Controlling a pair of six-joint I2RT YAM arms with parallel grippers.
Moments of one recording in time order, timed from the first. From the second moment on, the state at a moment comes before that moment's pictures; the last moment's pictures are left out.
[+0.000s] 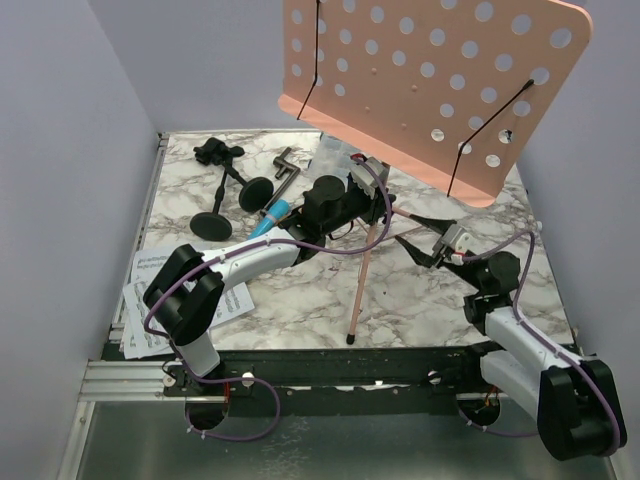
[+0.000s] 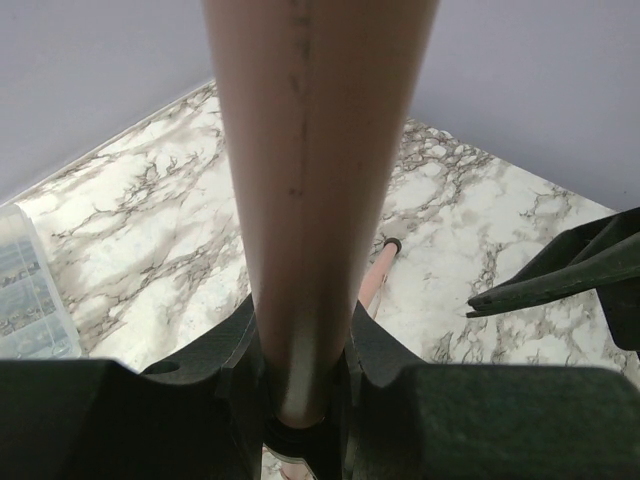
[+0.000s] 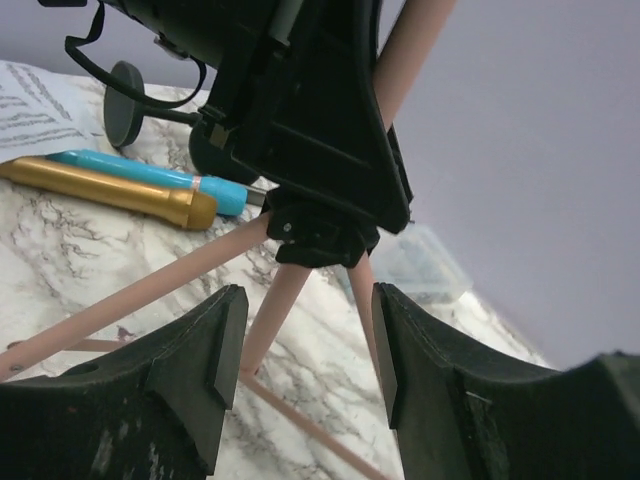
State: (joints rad) left arm -0.82 1.68 1.17 0.49 0.15 -0.07; right arm 0.16 0.91 0.20 1.02 -0.75 -0.20
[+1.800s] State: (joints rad) left arm -0.81 1.68 1.16 0.49 0.17 -0.07; right arm 0.30 1.13 0.37 0.93 -0.63 -0.23
